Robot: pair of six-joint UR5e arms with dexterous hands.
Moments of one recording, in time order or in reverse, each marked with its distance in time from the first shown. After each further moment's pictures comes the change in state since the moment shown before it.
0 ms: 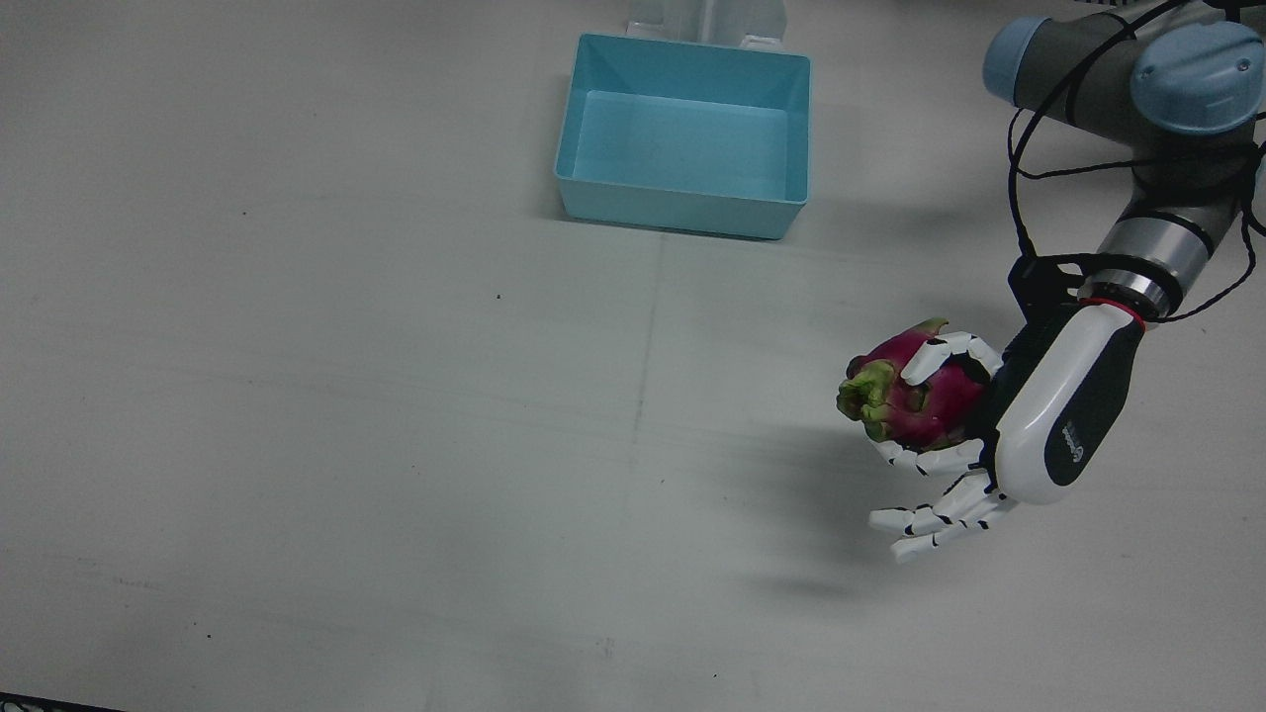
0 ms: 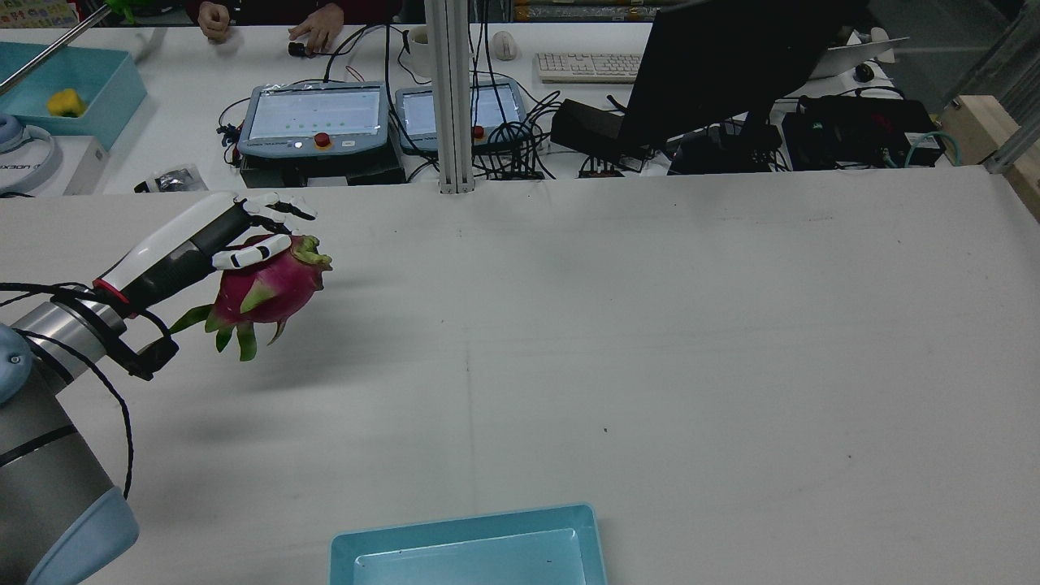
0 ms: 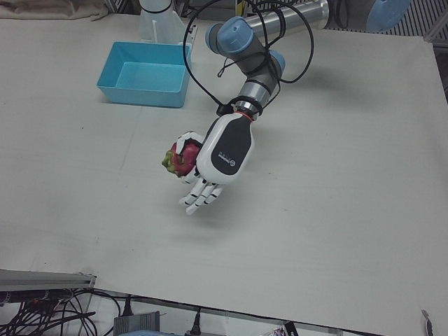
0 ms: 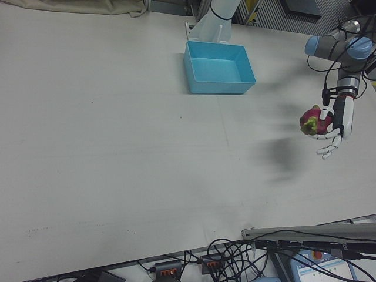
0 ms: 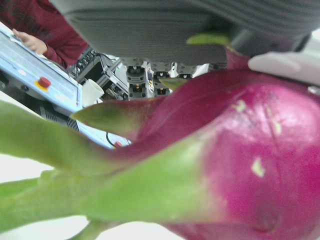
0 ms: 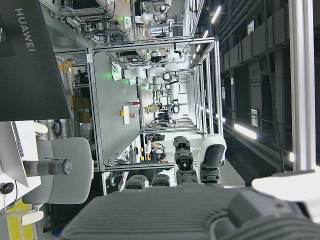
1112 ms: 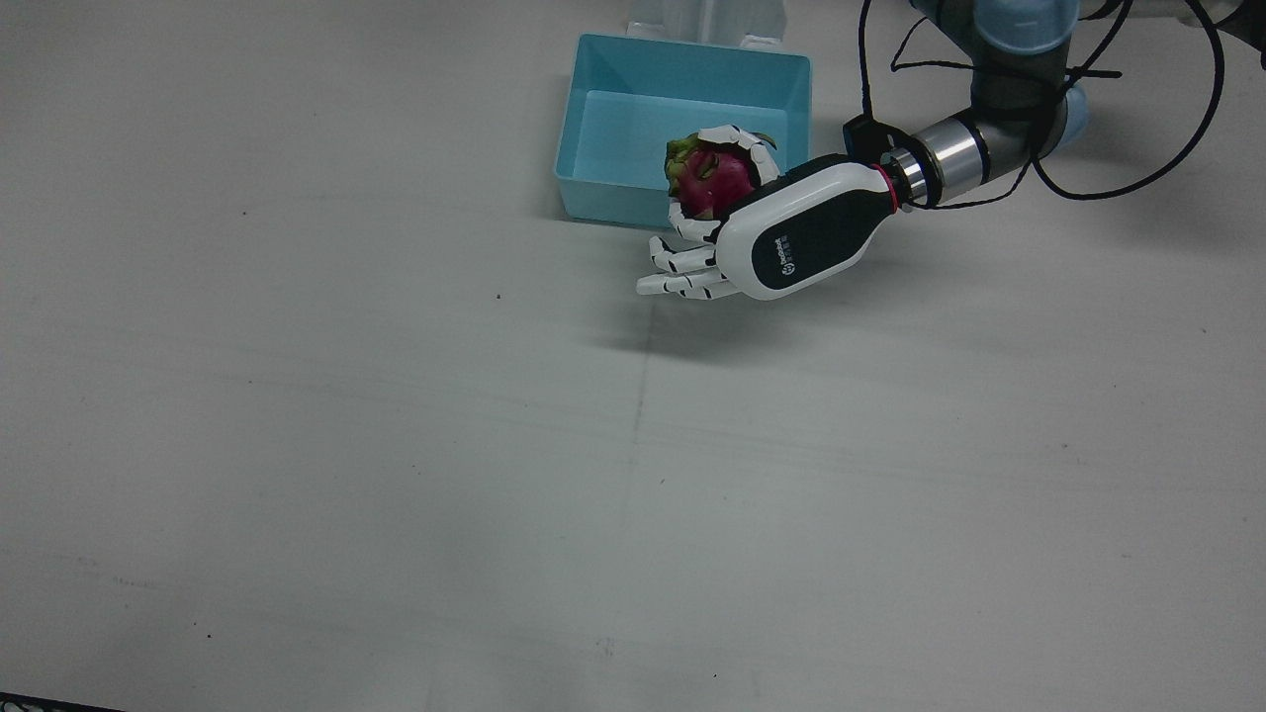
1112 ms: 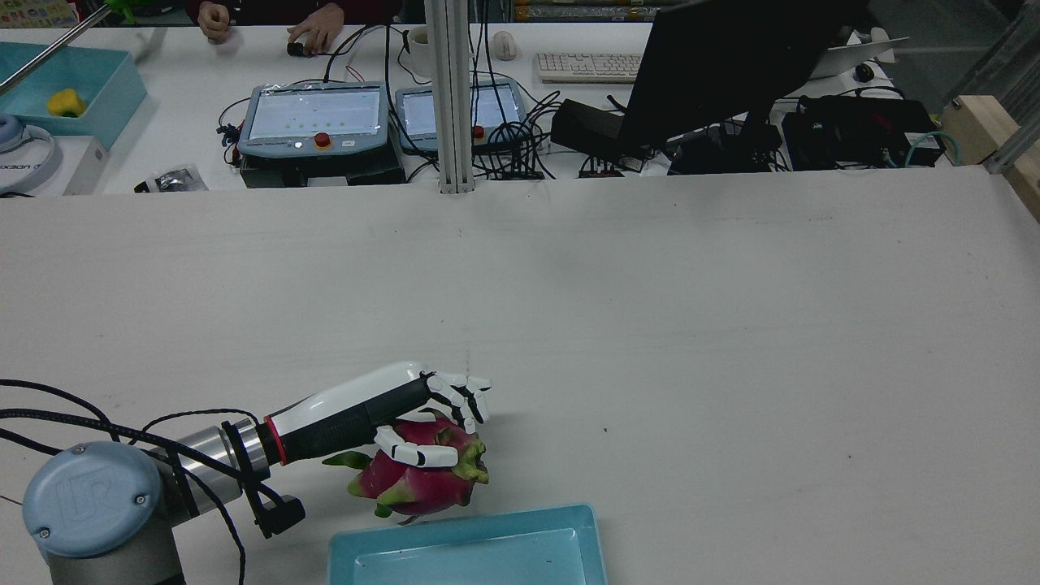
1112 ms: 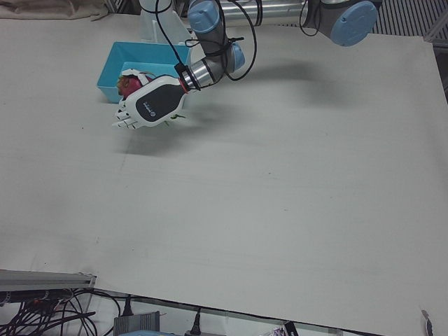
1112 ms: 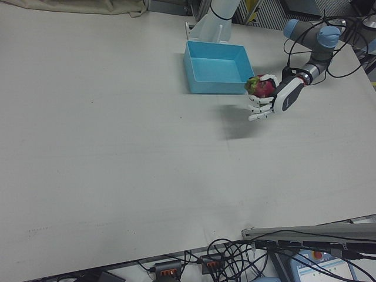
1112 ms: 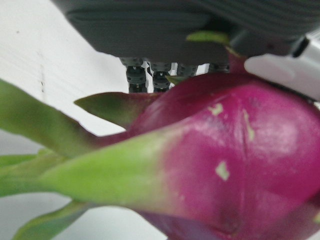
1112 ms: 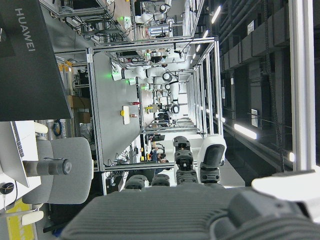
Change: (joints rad) left arm 0.298 -0.078 -0.072 0.007 0.219 -0.047; right arm 0.000 0.000 0.000 0.000 0.000 0.000
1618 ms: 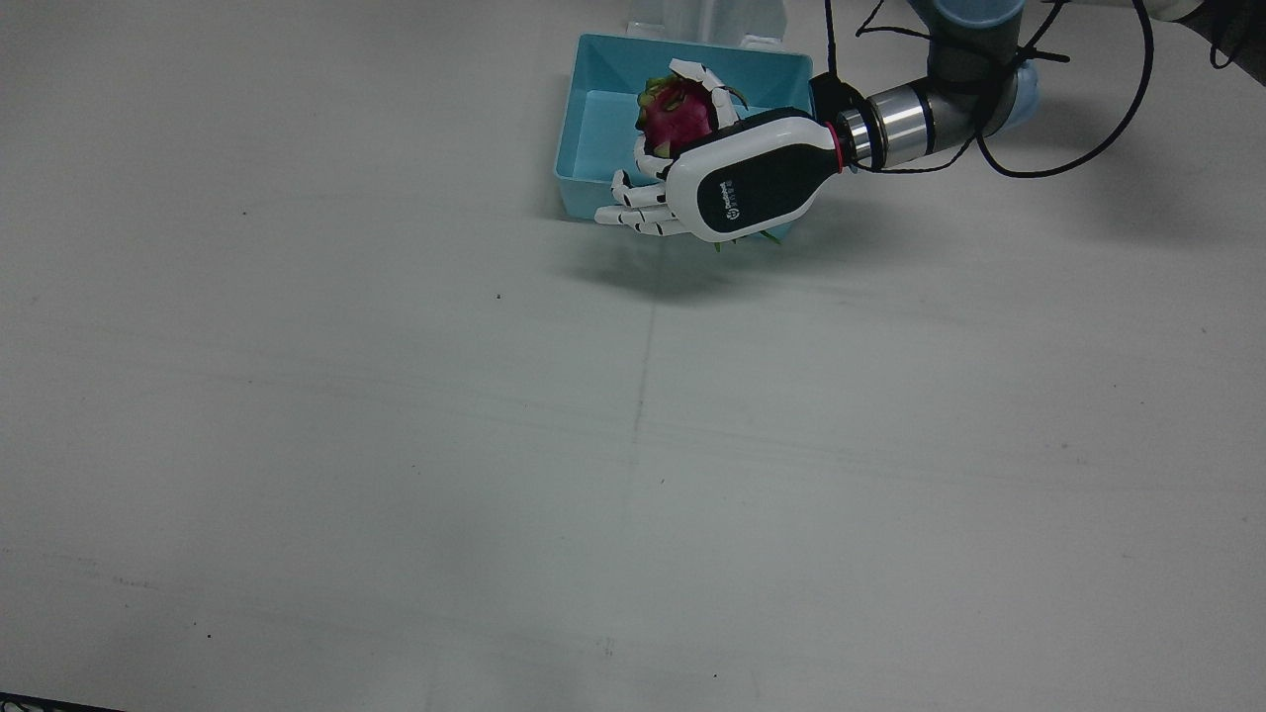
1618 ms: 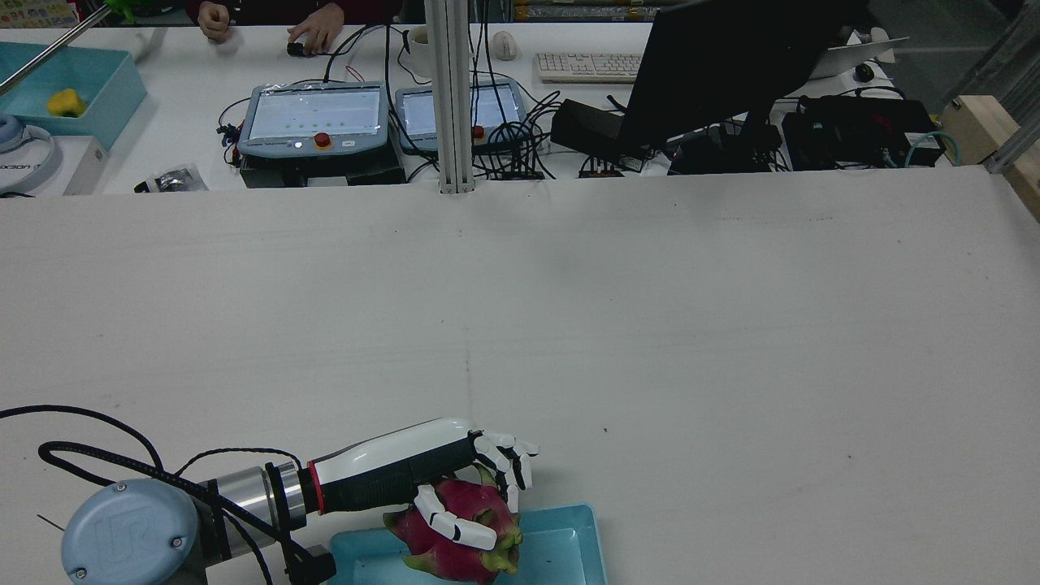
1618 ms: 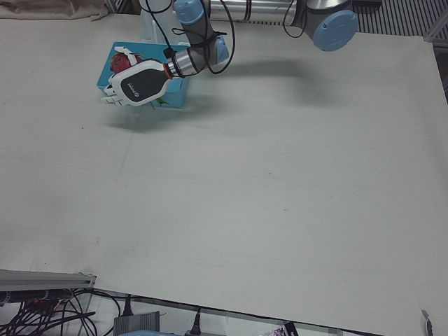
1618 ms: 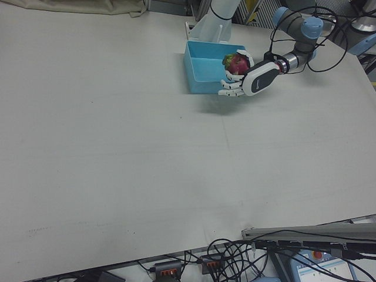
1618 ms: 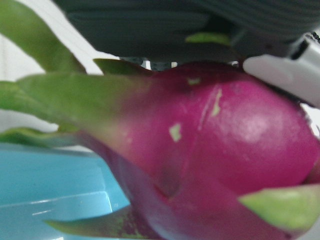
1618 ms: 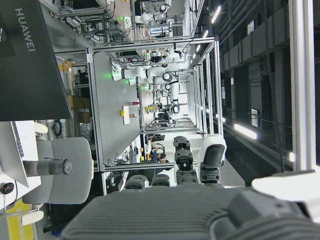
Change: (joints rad) left arm 0.082 -0.039 -0.003 0.010 0.069 0.000; right arm 0.000 0.000 0.000 0.000 0.000 0.000
